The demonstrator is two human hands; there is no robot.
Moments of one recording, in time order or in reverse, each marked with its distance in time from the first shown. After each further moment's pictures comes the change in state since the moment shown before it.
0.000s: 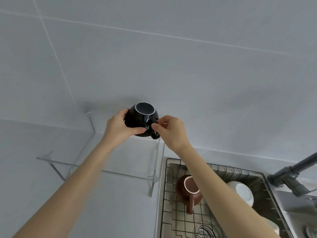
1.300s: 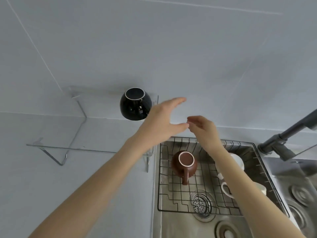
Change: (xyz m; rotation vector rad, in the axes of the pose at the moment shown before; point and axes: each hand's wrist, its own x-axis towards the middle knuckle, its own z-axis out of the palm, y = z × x) left_hand -0.061 0.065 0.072 0.067 -0.316 0.425; right_hand -0.044 0.091 -0.066 0.061 0.142 0.154
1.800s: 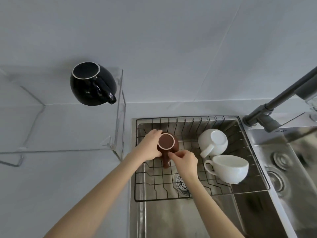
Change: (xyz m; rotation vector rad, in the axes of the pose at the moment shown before) left_hand -0.011 -0.104 0.148 0.241 -0.546 -0.350; right_hand -0.064 0.139 0.026 -0.080 0.089 0.515
